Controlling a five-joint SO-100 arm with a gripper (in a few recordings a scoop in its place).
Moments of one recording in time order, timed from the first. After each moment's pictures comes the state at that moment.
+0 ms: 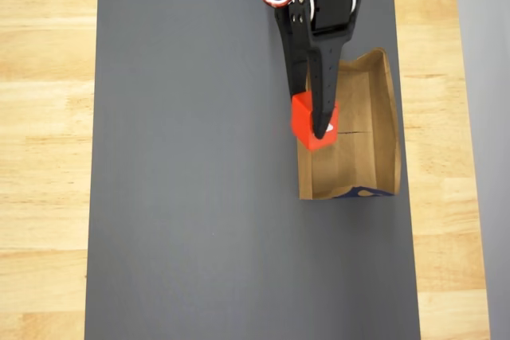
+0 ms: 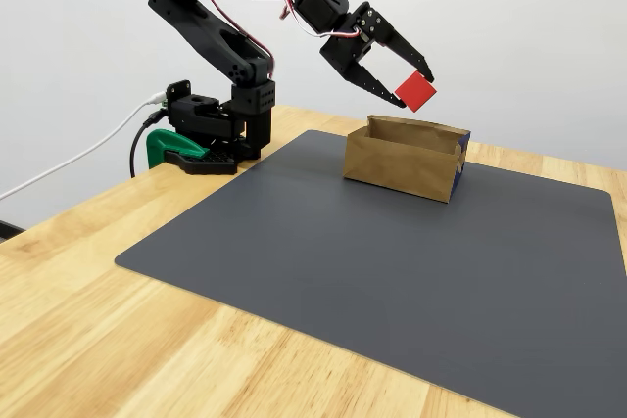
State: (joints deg) arm -2.4 148.3 136.8 43.9 -19.0
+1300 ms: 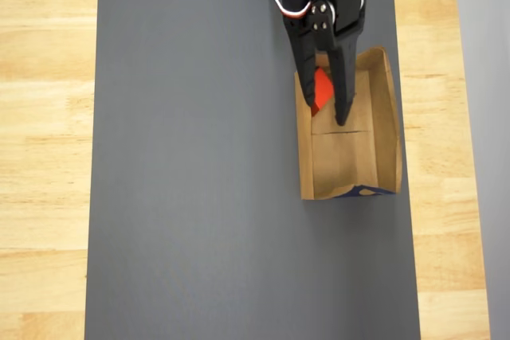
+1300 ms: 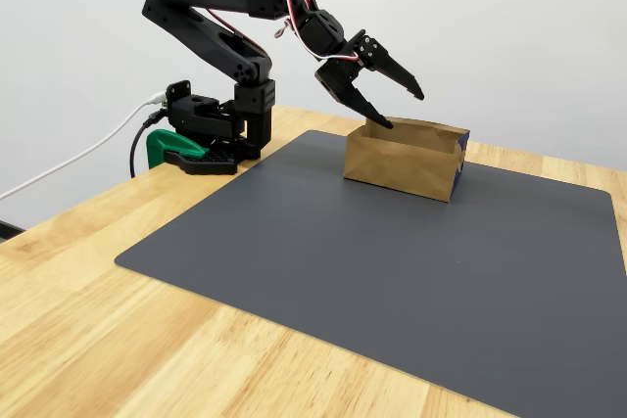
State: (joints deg) arm -1.1 153.6 145.3 42.1 -25.0
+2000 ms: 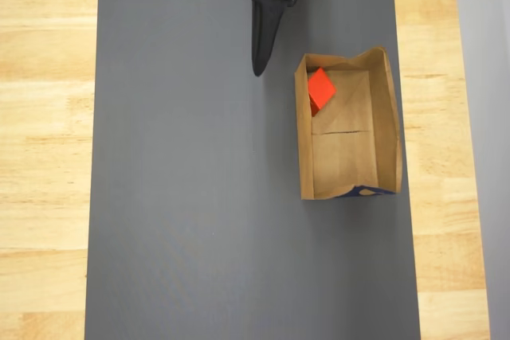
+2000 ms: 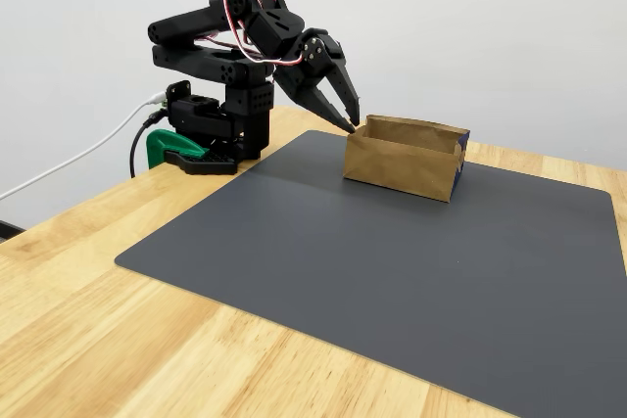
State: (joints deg) arm 14.3 179.0 153.2 59.2 -11.4
